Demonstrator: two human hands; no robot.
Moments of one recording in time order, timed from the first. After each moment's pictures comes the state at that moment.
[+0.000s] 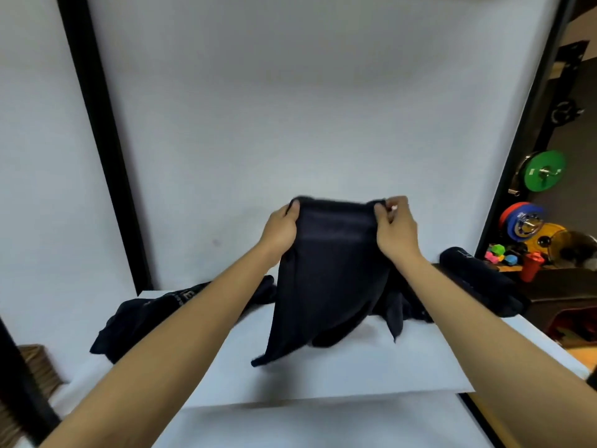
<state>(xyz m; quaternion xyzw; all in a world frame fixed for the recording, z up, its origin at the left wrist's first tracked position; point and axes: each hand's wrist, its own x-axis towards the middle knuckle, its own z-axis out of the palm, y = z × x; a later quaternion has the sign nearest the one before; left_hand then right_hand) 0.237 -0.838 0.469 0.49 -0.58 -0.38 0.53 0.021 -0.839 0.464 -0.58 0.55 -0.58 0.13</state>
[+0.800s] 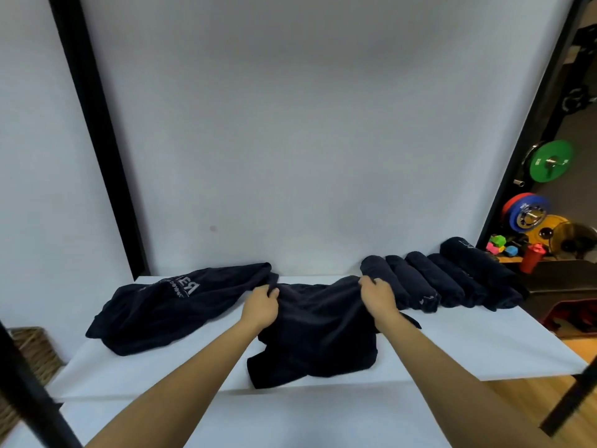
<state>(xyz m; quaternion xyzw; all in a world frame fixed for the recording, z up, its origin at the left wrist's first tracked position) 0.269 -0.836 0.287 0.69 -0.57 -0.29 0.33 0.027 -0.835 0.321 -0.41 0.71 -0.43 0.37</state>
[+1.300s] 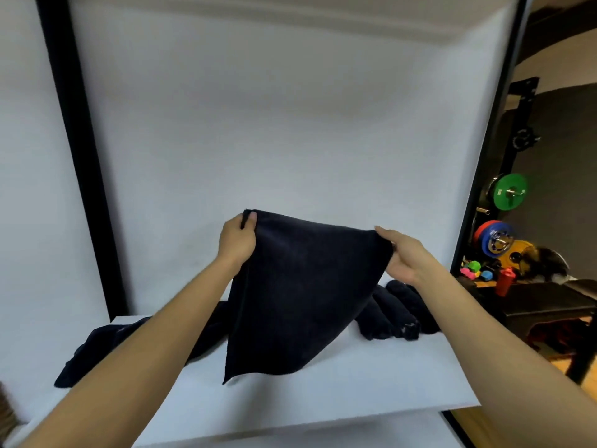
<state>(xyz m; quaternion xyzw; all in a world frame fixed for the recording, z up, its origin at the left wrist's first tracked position) 0.272 -0.861 0.478 0.53 -0.55 -0.25 0.59 -0.039 -0.840 0.478 -0.37 0.41 -0.59 0.59</state>
